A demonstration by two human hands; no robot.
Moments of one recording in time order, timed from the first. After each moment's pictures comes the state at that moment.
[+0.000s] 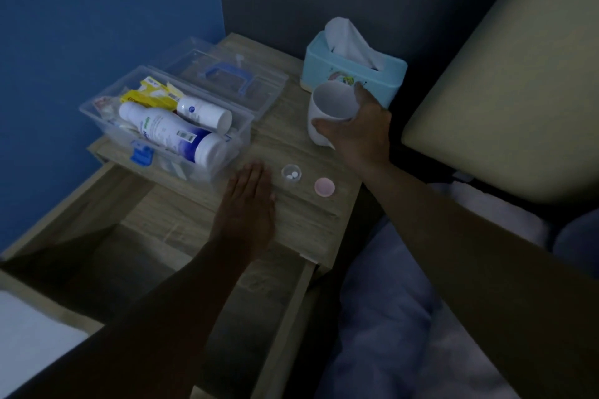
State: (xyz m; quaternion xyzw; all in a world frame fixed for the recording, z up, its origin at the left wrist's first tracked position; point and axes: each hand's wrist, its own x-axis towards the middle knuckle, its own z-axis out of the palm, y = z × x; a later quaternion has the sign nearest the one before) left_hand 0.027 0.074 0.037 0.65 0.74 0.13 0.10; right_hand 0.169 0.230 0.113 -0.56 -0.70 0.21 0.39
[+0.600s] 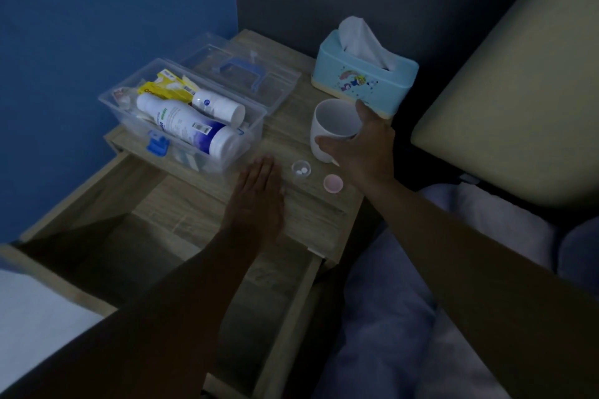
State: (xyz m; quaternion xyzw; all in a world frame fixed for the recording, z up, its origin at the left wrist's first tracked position) left_hand 0.027 0.074 0.040 0.65 0.74 0.12 0.11; right_hand 0.170 0.201 0.106 -0.56 -0.71 0.22 0.36
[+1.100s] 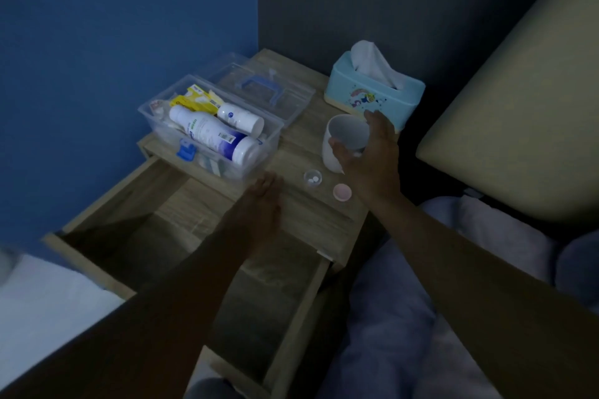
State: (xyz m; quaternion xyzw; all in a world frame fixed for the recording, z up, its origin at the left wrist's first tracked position) left_hand 0.002 0.050 0.062 0.65 0.72 0.14 0.20; right_hand 0.170 0.179 0.117 -0.52 -0.74 0.20 0.38
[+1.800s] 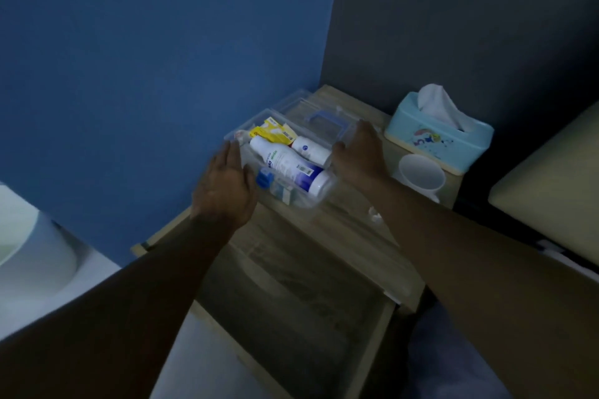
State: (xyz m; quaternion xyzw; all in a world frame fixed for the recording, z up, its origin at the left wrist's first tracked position) left_hand -0.135 0.023 0.104 0.46 0.85 0.26 0.02; right_hand 0.019 0.182 0.144 -0.55 -0.74 0.30 0.25
